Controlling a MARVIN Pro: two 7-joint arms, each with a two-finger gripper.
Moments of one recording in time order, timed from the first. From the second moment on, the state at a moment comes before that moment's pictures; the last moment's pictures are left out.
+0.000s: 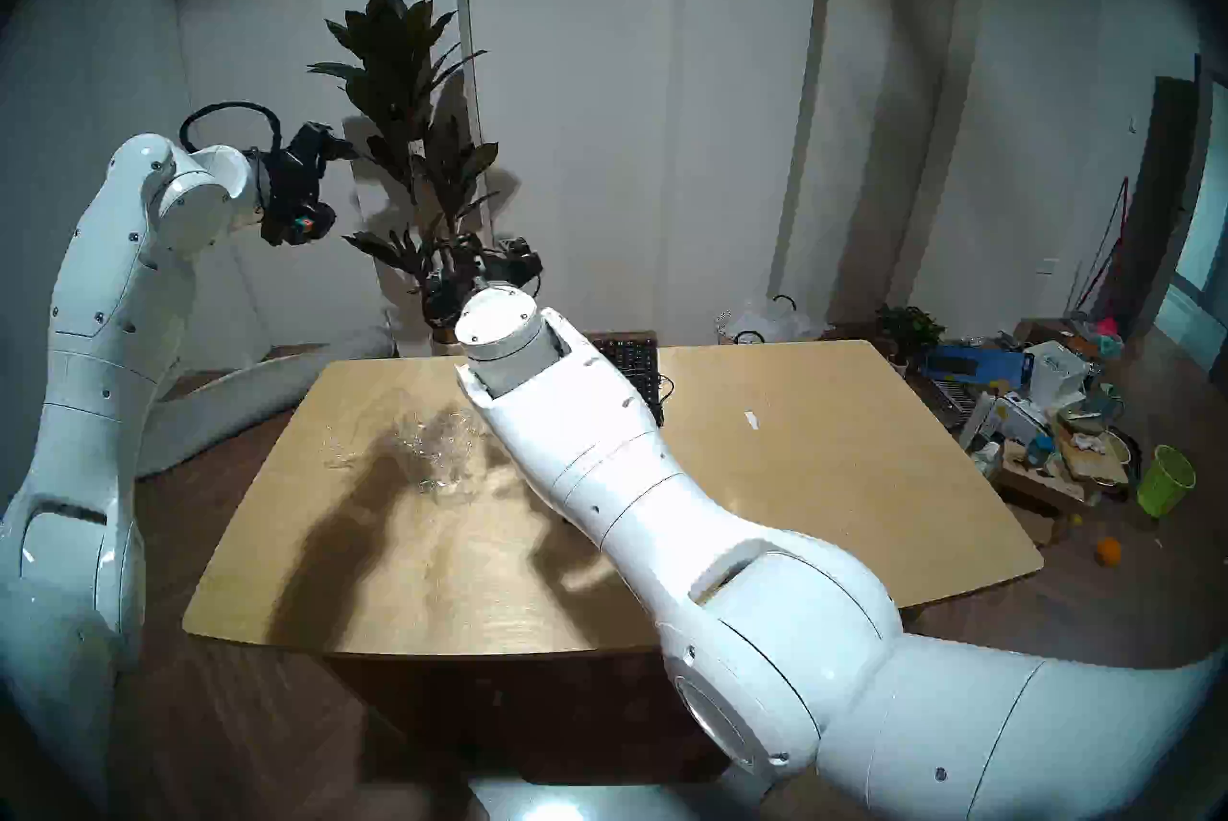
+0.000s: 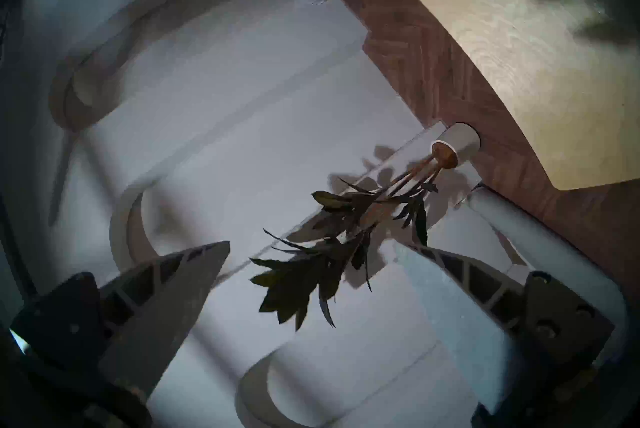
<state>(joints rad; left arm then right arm) 0.76 -0.83 -1.51 -1.39 1.10 -0.50 -0.76 -0.77 -1.99 1.14 -0.86 -0.18 0.22 -0.24</state>
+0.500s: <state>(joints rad) 0.78 -0.91 -1.73 -1.24 0.89 -0.34 -0.72 -0.74 -1.82 1.35 -0.94 -0.16 0.20 -0.40</state>
